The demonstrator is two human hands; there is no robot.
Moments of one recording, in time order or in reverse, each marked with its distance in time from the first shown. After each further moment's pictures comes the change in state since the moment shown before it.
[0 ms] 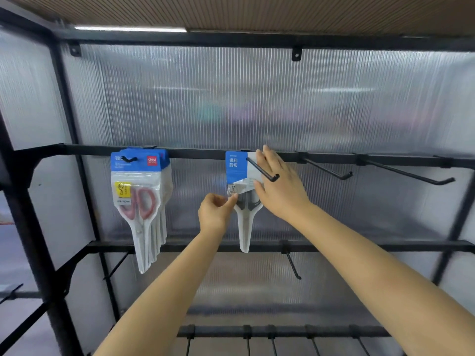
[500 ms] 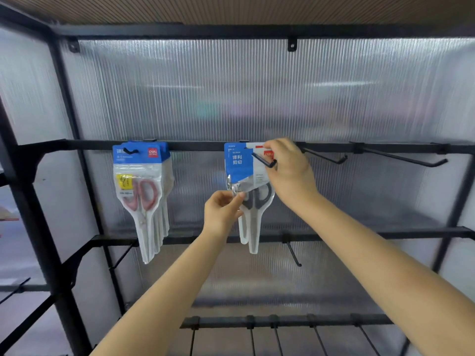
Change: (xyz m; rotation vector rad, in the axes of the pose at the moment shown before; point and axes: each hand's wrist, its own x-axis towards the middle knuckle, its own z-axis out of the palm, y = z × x) left_hand -0.043 0.004 -0.011 -0.300 -0.177 0.055; right_hand -0.017 -0.006 -0.022 0.284 0.307 0.086
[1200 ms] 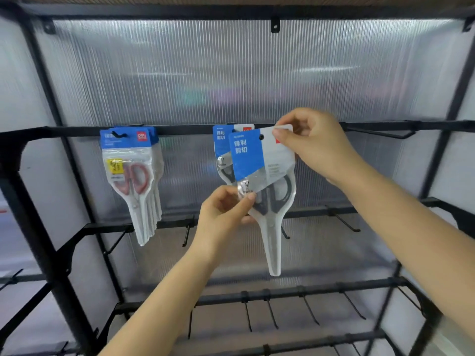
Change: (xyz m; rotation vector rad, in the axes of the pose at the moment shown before) left_hand -0.093 0.028 -0.015 -0.142 -0.338 0.143; right_hand -0.030 -0.015 -0.081 0.551 -0.070 0.105
